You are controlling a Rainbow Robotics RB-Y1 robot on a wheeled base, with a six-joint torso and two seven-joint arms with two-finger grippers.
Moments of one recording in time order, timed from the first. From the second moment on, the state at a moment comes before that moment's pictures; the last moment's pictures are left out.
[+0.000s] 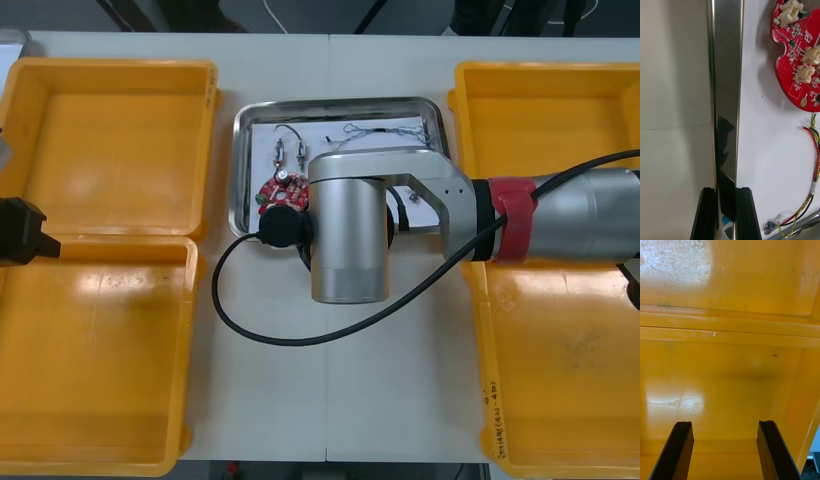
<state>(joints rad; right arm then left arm) -1.27 -0.52 1.36 -1.69 -0.60 1.47 1.58 -0.23 0.84 0.27 -2.17 0.96 1.91 -1.09</state>
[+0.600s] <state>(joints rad) -1.32 -0.46 1.36 -1.54 -0.60 1.48 1.63 -0.23 0.84 0.27 -2.17 0.96 1.91 -1.09</state>
